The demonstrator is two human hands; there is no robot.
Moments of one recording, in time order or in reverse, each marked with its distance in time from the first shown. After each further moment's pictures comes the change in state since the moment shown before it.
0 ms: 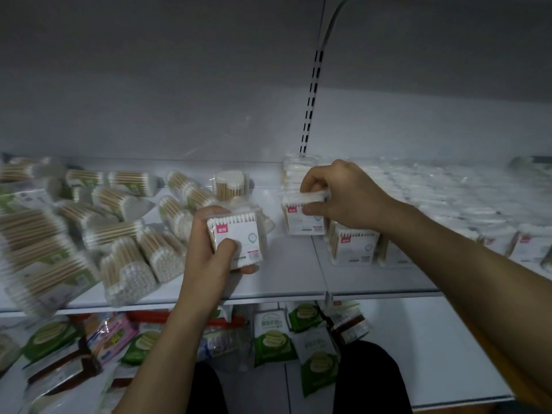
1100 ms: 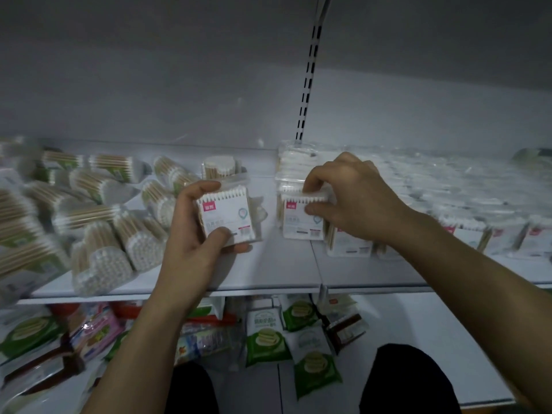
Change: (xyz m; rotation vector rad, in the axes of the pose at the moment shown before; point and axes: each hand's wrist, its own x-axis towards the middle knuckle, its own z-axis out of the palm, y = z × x) left_hand 0.001 -0.006 0.000 0.055 -0.038 0.141; right_hand -0.033 -0.001 0.008 -0.139 0.071 -0.028
